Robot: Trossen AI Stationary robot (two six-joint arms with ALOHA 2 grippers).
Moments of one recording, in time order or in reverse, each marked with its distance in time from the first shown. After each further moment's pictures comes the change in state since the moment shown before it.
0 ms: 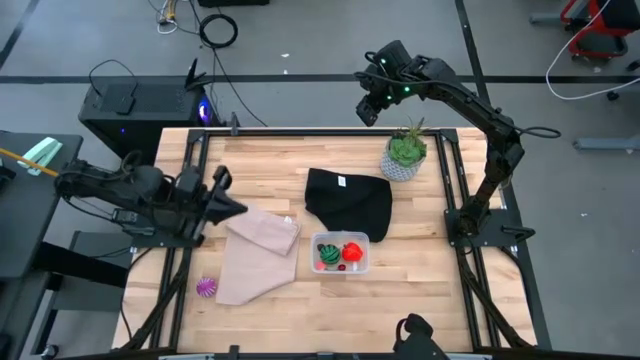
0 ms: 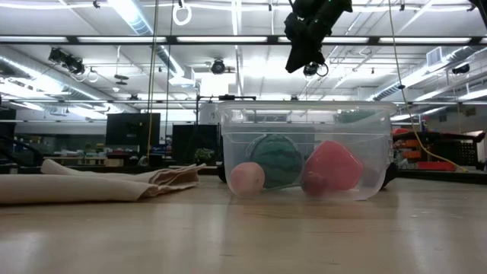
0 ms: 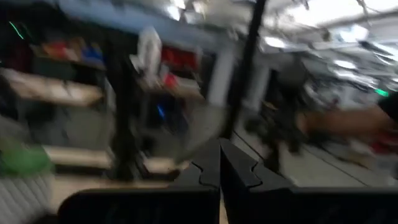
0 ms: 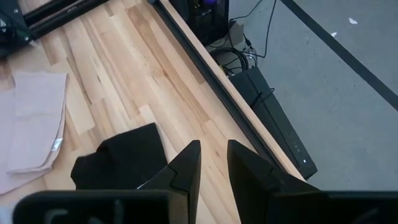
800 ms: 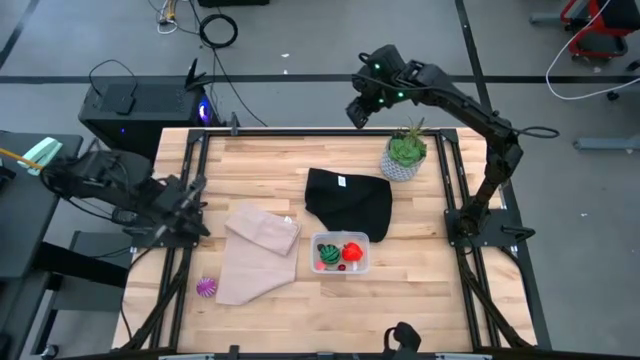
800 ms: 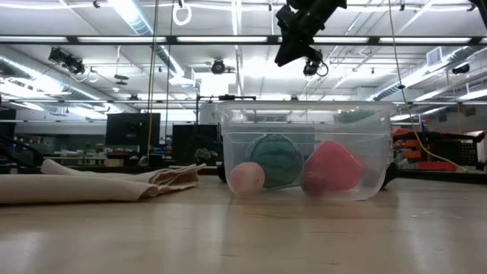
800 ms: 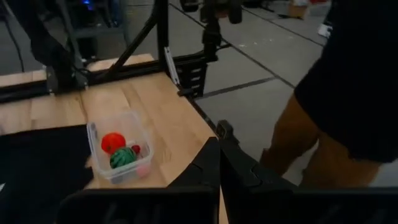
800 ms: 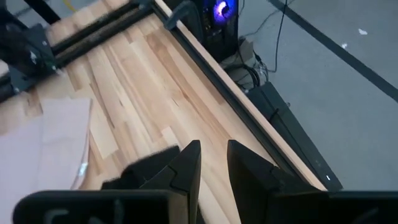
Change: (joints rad) left arm 0.011 0.011 0.411 -0.930 0.363 0.217; right arm 0.075 0.000 -0.003 0.085 0.020 0.121
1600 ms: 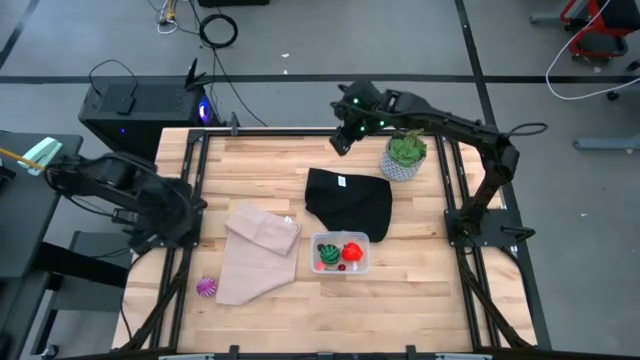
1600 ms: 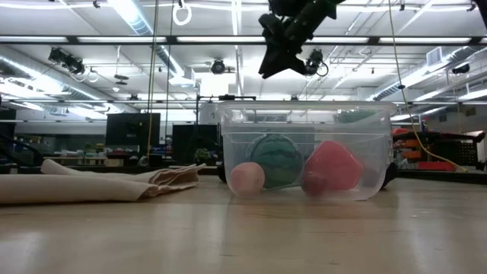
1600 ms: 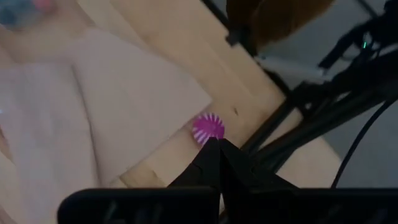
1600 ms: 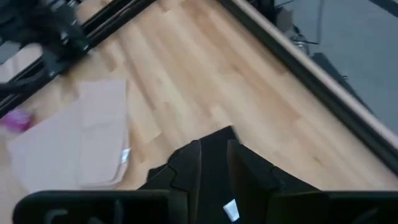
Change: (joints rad) left arm -0.007 0.165 0.054 -0.675 0.150 0.333; right arm 0.170 0.001 -0.207 0.170 0.008 0.199
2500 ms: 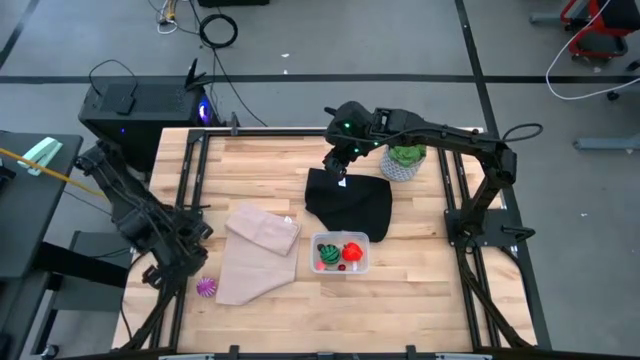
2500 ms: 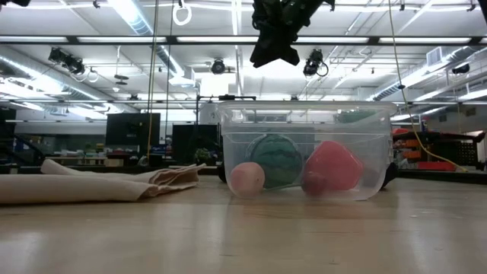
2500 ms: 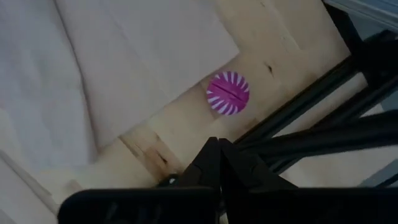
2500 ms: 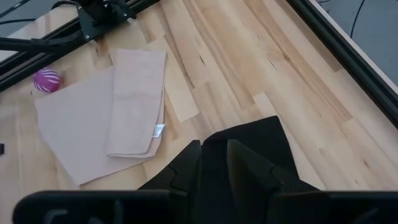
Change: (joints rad) left arm -0.553 0.223 -0.089 0.093 -0.388 -0.523; right arm 0.163 0.000 0.000 -0.017 0.031 -0.017
